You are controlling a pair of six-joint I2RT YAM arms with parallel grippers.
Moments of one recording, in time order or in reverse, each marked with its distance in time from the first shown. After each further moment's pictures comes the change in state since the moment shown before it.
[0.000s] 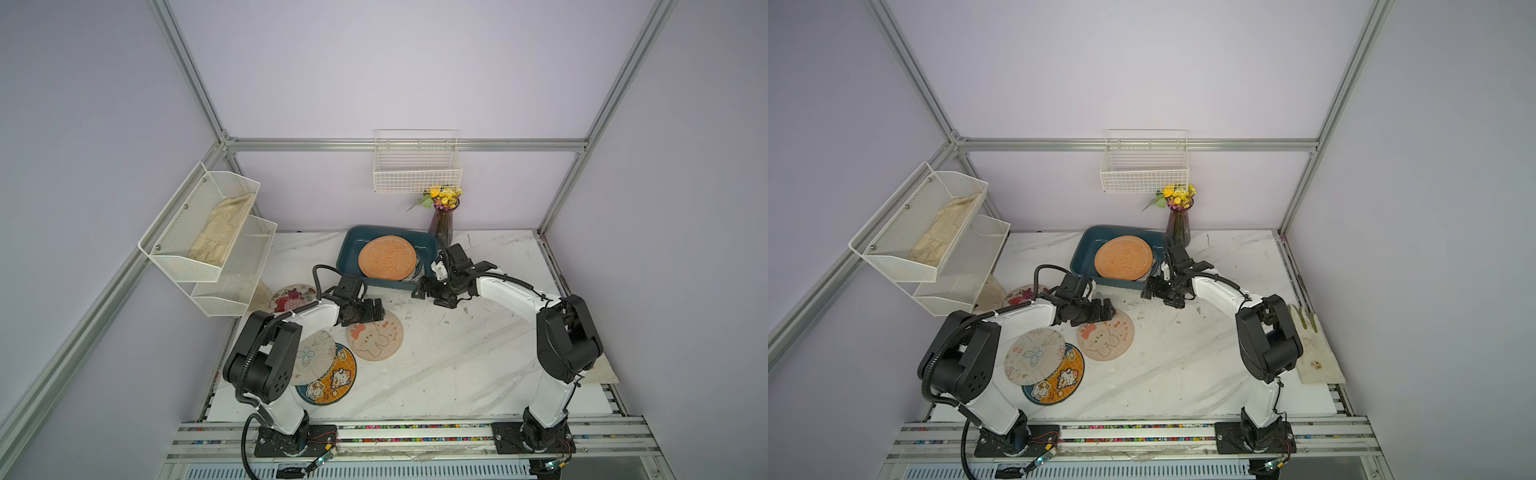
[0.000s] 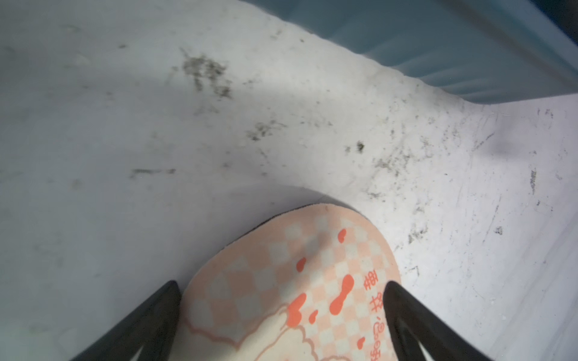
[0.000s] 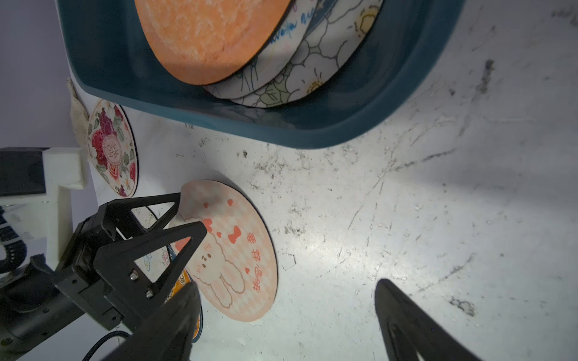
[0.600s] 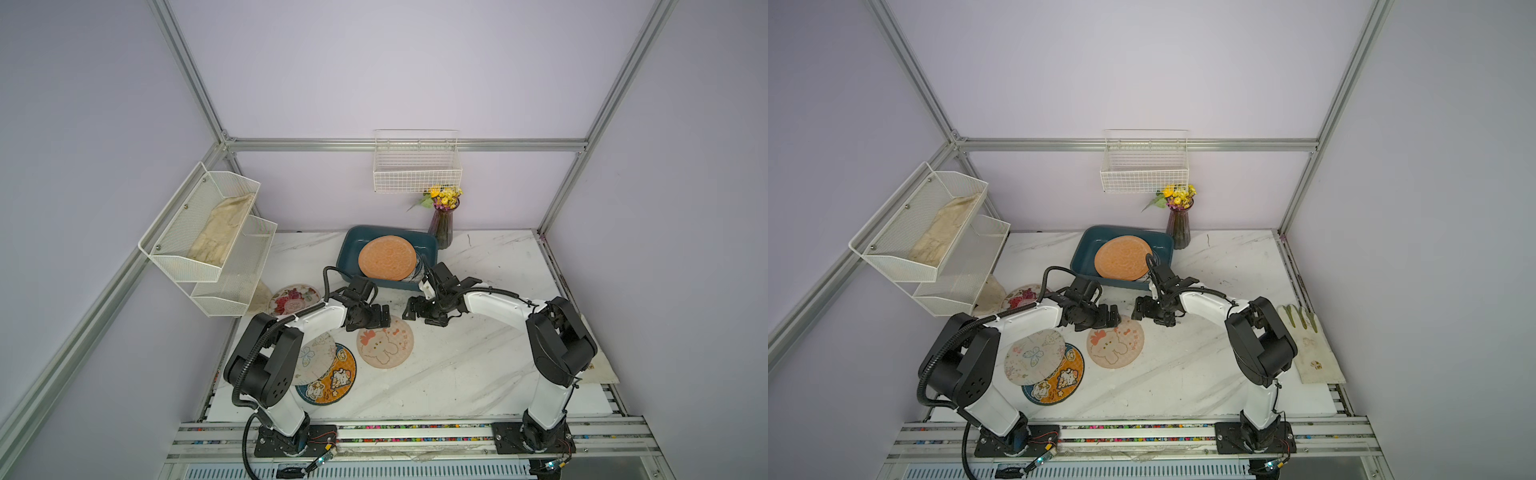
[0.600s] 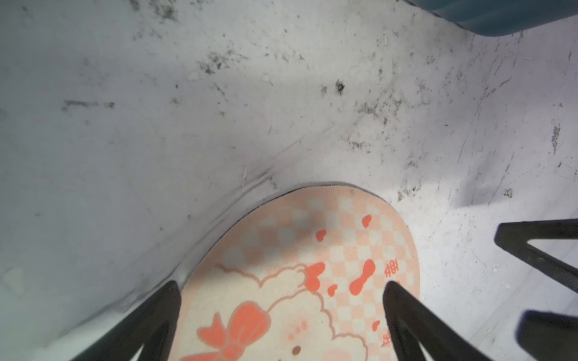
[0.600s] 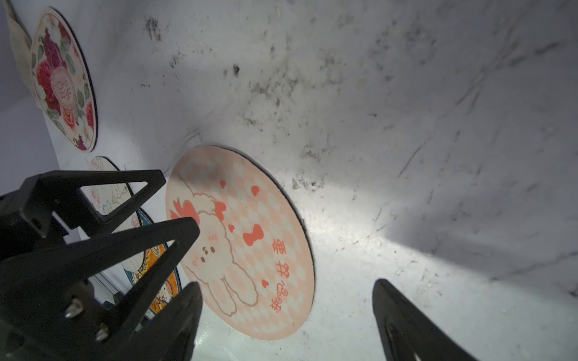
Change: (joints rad) left arm -0.057 -0.066 0.016 -0.142 -0.063 -0.026; right arm 0.133 0.016 -0.111 0.070 0.014 0.039
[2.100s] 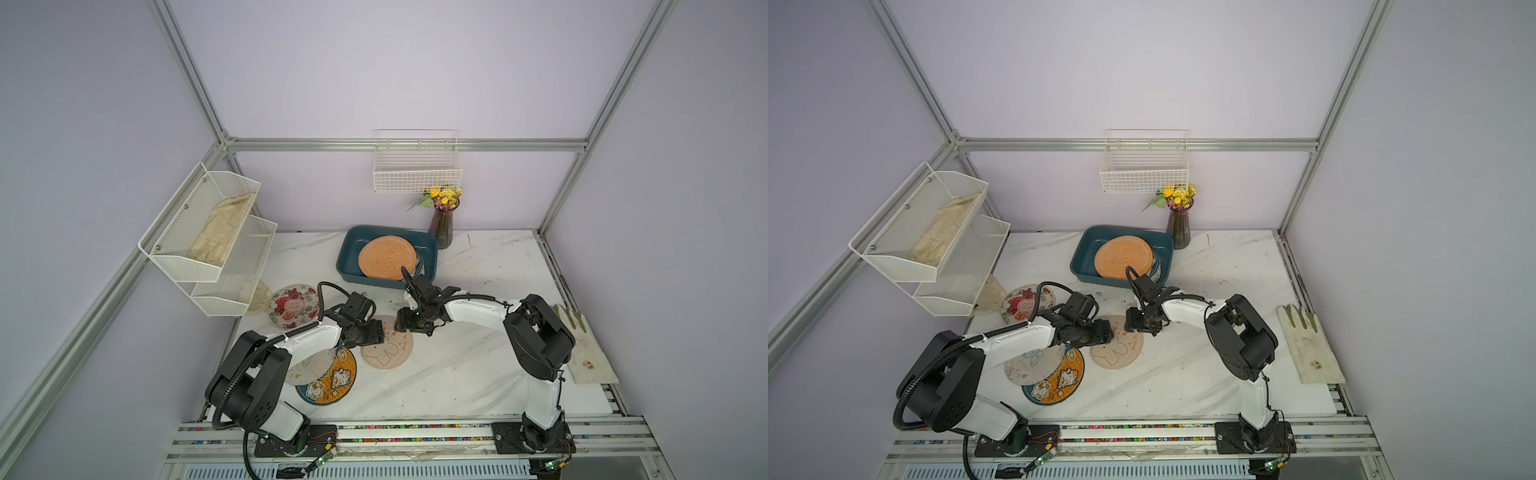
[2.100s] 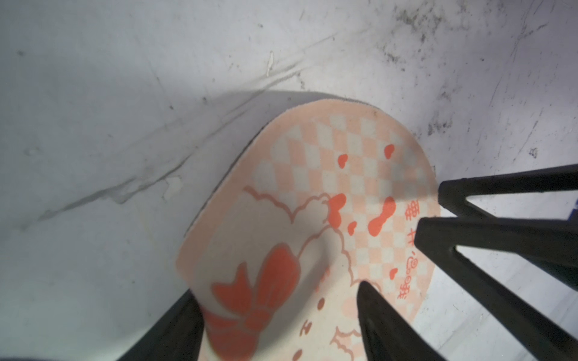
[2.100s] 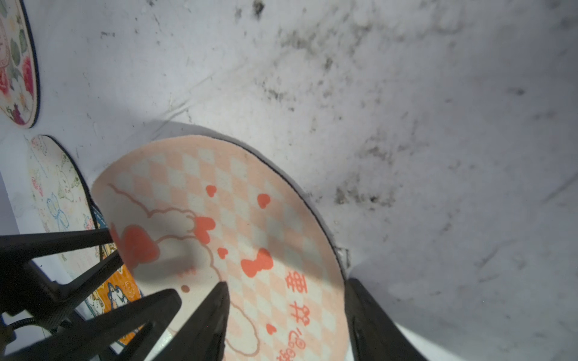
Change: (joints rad) left arm -0.060 -0.114 -0.184 0.051 -0.011 -0.113; right arm 0.106 0.098 0.023 0.061 0.085 0.005
